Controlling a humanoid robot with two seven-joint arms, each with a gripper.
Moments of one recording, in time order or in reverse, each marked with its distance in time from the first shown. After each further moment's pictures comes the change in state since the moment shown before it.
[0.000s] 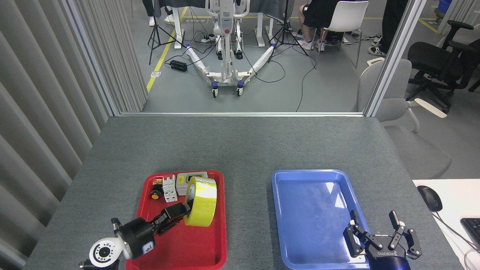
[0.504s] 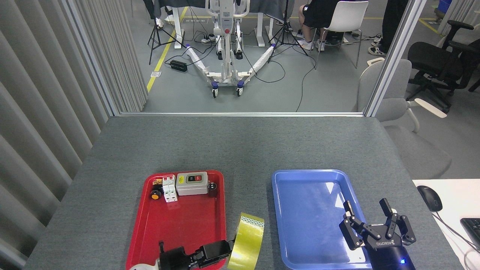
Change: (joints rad) left arm 0.104 -0.039 -0.245 -0.018 0.134 -0.104 -0.045; right arm -0.048 -0.018 -0.033 -0.009 -0.161 -0.207 0.018
